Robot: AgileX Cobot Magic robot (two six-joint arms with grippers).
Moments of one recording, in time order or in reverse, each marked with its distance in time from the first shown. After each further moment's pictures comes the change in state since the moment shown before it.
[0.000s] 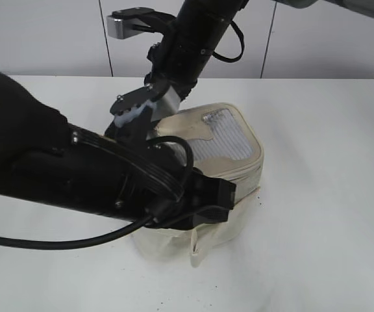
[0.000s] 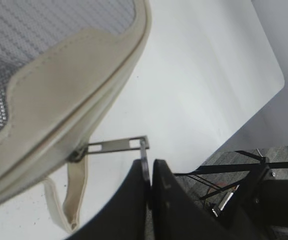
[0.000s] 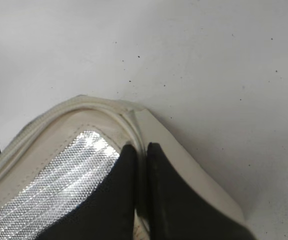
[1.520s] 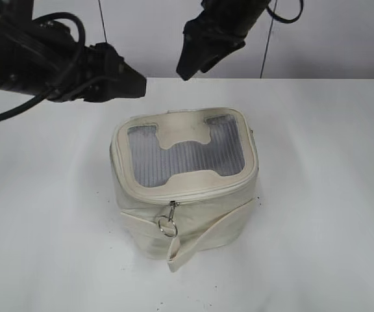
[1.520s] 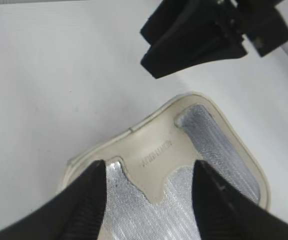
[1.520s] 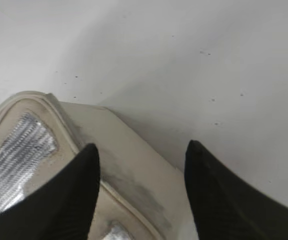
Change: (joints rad) left arm 0.391 -0.149 -0.089 0.338 0.072 0.005; right arm -0.139 -0.083 -0.019 -0.024 -0.011 0.177
